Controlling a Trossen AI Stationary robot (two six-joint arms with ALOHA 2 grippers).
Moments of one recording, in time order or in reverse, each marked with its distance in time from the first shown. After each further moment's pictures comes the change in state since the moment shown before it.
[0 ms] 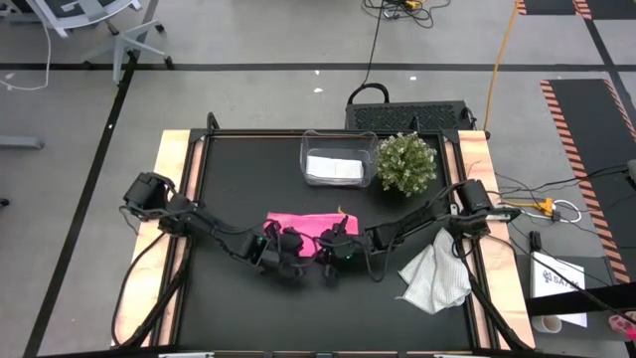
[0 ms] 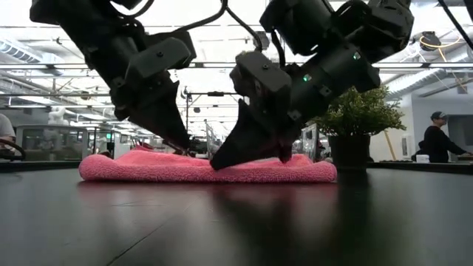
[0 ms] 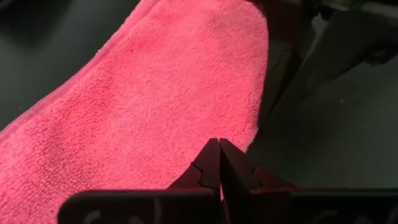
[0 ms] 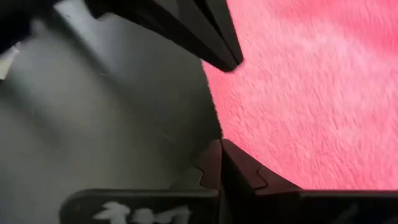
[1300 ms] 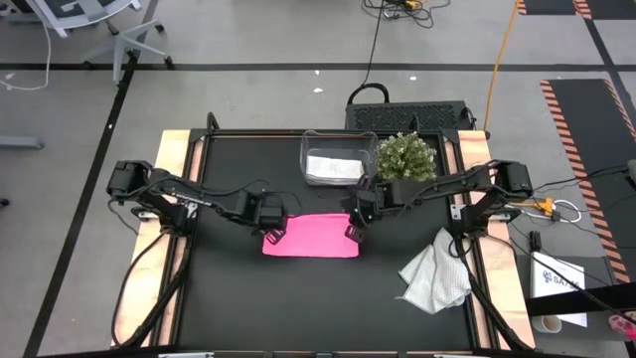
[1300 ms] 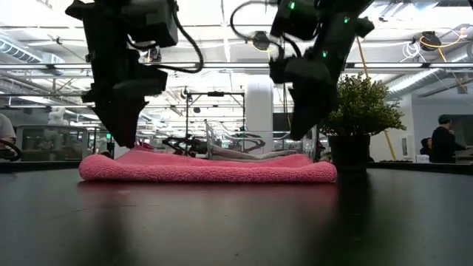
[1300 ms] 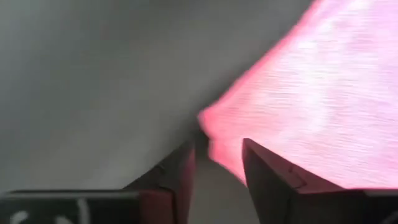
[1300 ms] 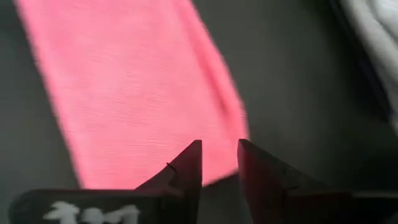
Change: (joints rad) left arm 0.299 -0.194 0.000 -0.607 0.227 -0.092; right arm -0.245 -0.352 0.085 -0.931 -0.050 -0.136
